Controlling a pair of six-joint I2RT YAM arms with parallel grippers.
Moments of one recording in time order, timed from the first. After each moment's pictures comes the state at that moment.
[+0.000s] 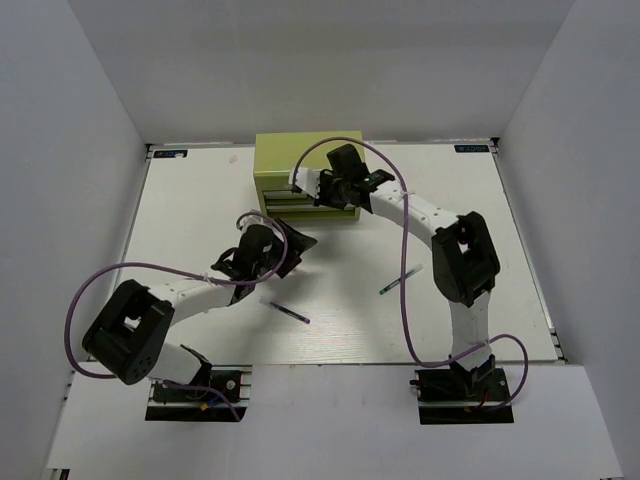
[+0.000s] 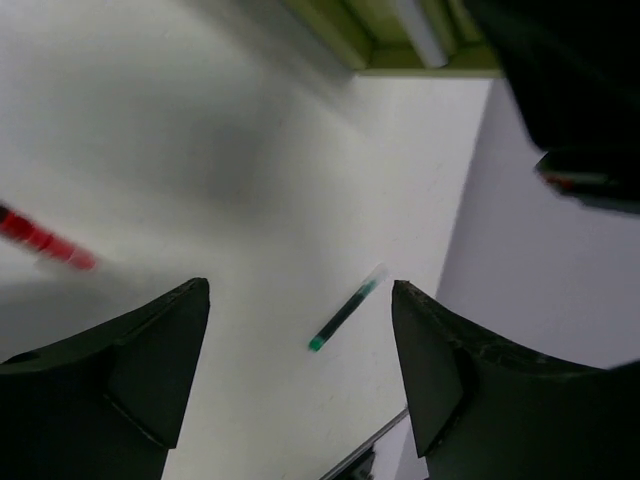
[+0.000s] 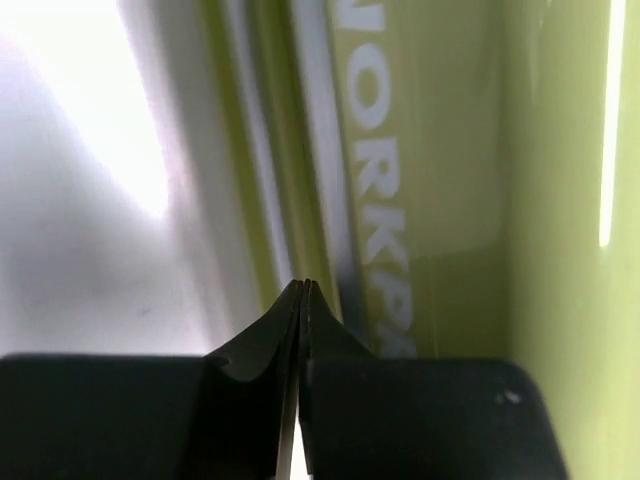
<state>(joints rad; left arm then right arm) -0.60 1.39 0.58 0.28 -0.02 -1.26 0.64 2.02 1.67 -0.40 -0.21 -0.90</state>
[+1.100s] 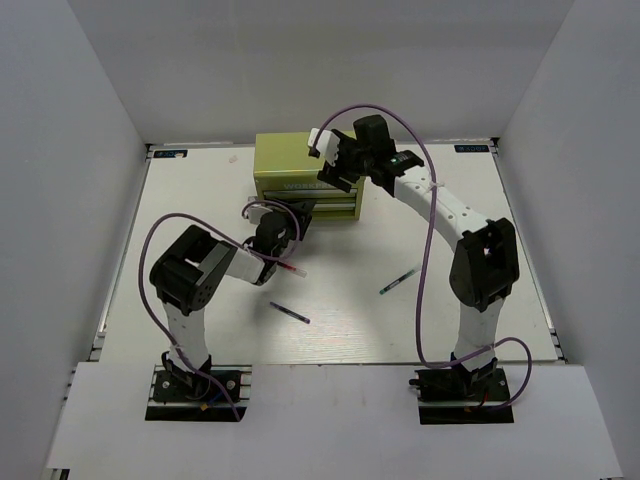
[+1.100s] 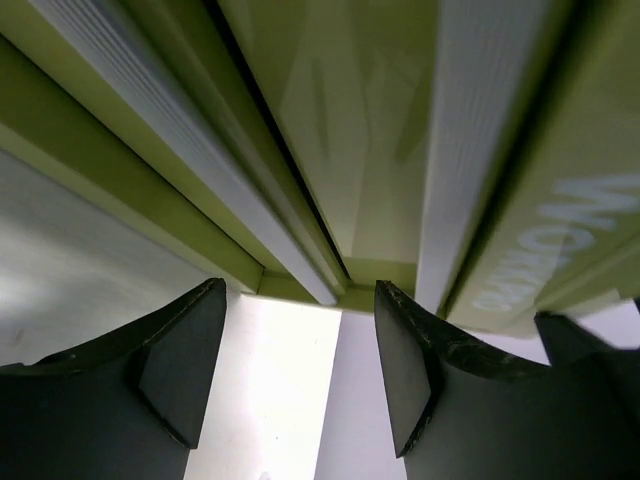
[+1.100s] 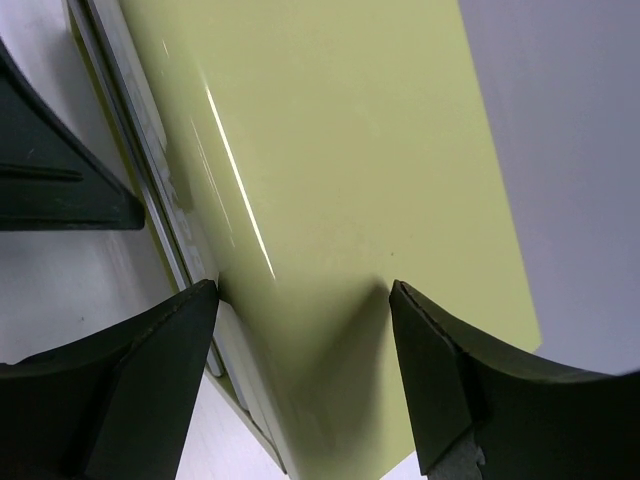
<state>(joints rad) -0.54 1.91 0.75 0.95 -0.22 -1.47 0.54 1.92 1.75 -0.39 -0.32 -0.82</state>
